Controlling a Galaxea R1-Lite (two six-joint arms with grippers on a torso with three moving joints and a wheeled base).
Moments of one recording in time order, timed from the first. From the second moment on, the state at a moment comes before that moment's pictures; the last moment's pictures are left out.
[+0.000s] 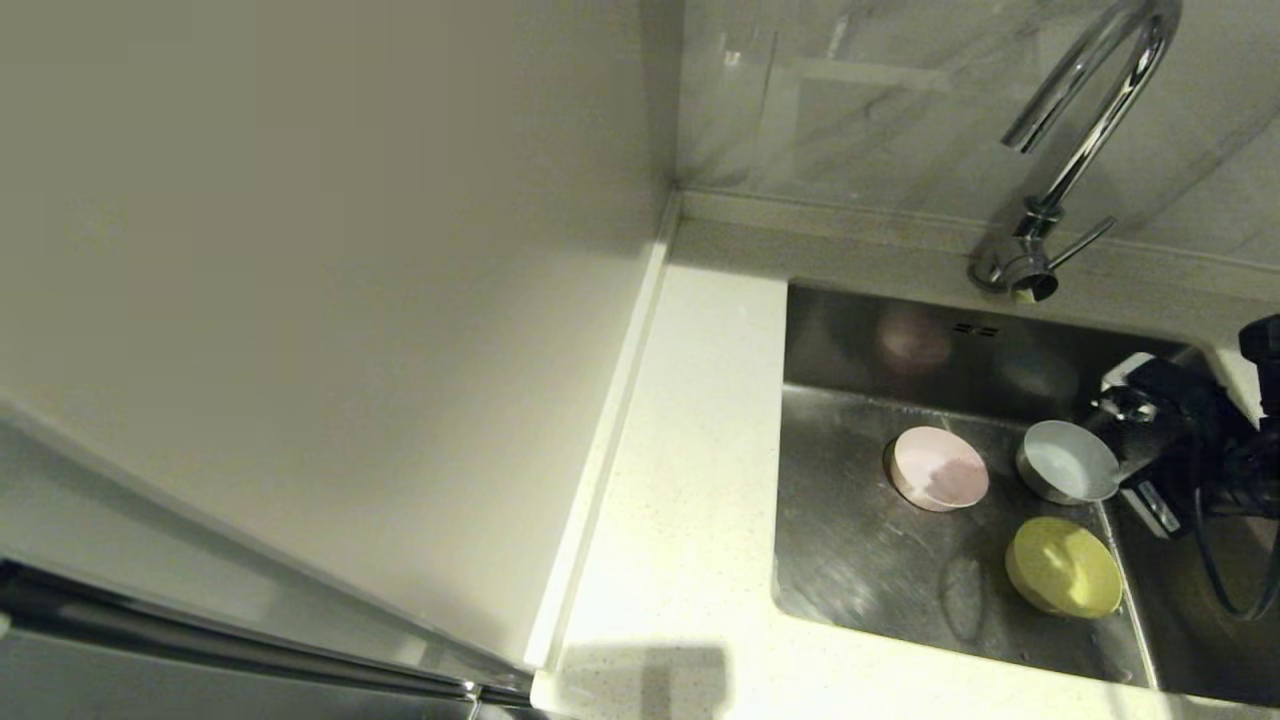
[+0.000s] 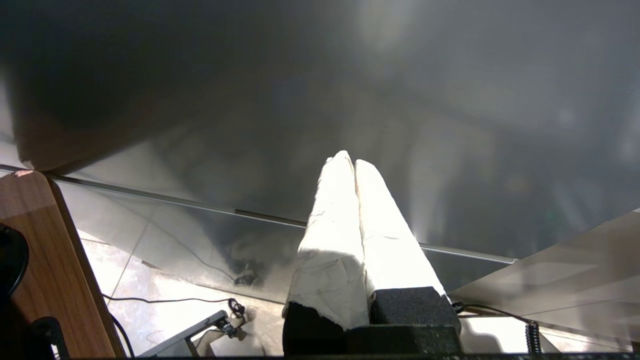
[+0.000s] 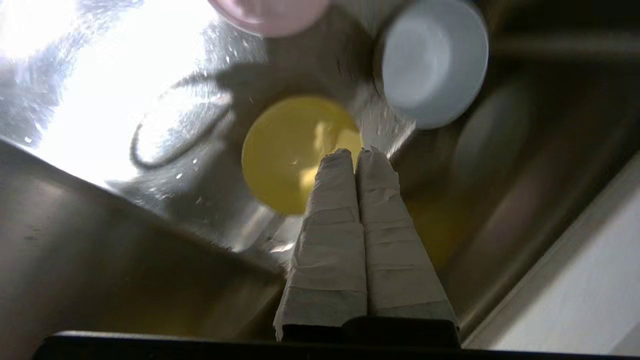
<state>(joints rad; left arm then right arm) 0.00 0.00 0.00 -0.01 0.00 -0.01 -0.21 1.64 -0.90 -0.03 -0.01 -0.67</state>
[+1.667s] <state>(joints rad) 0.00 0.00 0.00 -0.01 0.00 -0.01 0.00 1.94 -1.17 0.05 -0.17 -0.41</state>
